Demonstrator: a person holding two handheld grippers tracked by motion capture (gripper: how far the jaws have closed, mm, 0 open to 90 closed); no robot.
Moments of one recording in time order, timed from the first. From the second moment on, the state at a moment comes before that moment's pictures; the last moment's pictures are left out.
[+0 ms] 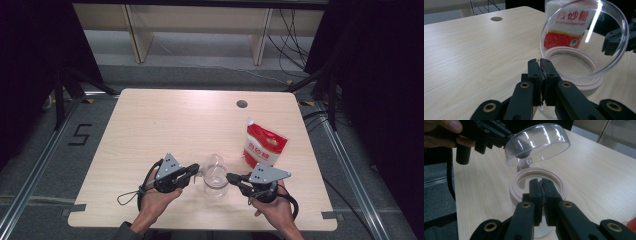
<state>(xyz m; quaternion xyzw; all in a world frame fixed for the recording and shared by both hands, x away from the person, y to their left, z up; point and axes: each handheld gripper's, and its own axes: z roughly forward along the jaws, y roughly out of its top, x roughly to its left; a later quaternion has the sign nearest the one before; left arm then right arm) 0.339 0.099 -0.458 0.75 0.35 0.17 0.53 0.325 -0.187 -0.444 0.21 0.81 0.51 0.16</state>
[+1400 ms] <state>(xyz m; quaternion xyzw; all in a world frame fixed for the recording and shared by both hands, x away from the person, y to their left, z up) 0.312 0.133 -0.489 0.77 0.36 0.18 0.50 0.326 -0.153 -0.420 0.18 0.81 0.53 0.17</state>
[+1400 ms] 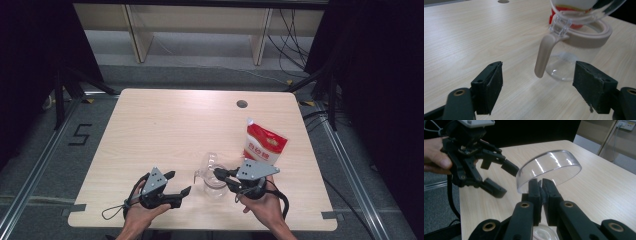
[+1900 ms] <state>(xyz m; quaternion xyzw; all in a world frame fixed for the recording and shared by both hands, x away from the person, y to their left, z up) 0.306 0.134 -0.493 0.77 0.36 0.19 0.49 0.326 -0.131 -0.420 0.17 0.81 0.53 0.18</state>
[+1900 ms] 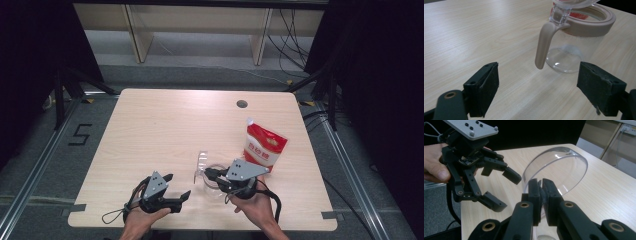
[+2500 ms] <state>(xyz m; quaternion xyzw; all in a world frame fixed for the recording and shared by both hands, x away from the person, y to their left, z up) 0.307 0.136 -0.492 0.76 0.37 0.19 0.50 0.319 -0.139 -0.422 0.17 0.81 0.53 0.18</state>
